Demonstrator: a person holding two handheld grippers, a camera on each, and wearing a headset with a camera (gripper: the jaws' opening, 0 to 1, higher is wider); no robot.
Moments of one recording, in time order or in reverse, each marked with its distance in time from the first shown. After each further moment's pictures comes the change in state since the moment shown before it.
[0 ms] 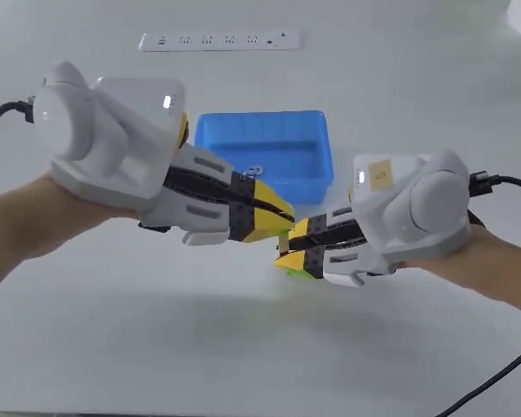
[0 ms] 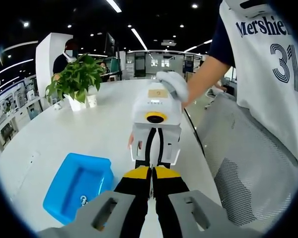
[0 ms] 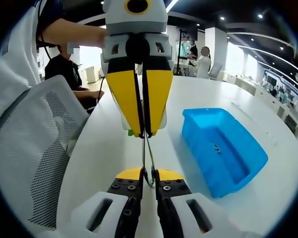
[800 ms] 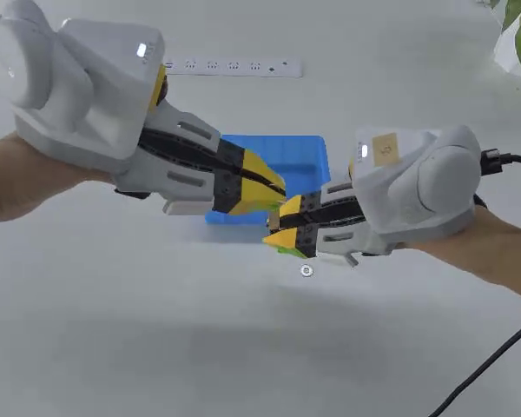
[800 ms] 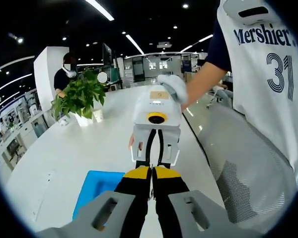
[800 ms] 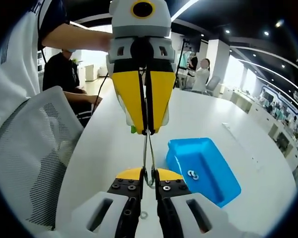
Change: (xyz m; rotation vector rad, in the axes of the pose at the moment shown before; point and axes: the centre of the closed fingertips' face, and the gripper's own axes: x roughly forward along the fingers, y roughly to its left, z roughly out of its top) left arm -0.044 0.014 0.046 0.110 -0.035 0.042; right arm -0.021 -0.020 0.060 -0.105 -0.044 -0.071
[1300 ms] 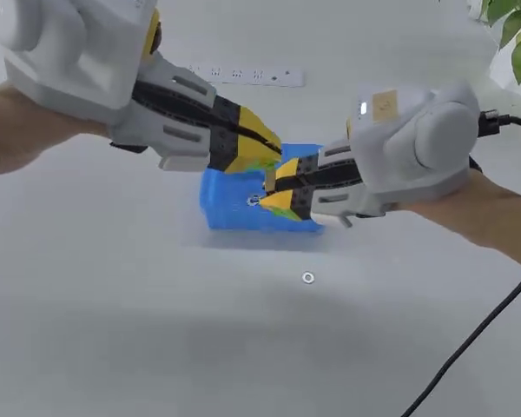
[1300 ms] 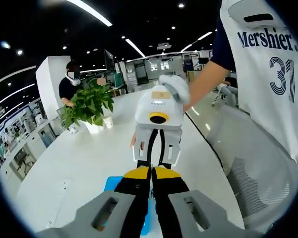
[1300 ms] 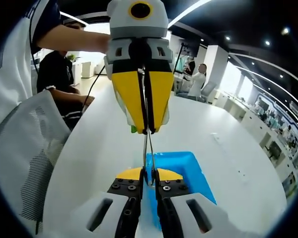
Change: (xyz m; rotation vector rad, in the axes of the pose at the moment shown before) left arm -0.019 0.036 0.008 0.065 -0.011 0.059; right arm 0.004 -0.040 0.025 -0.069 0.005 -0.067
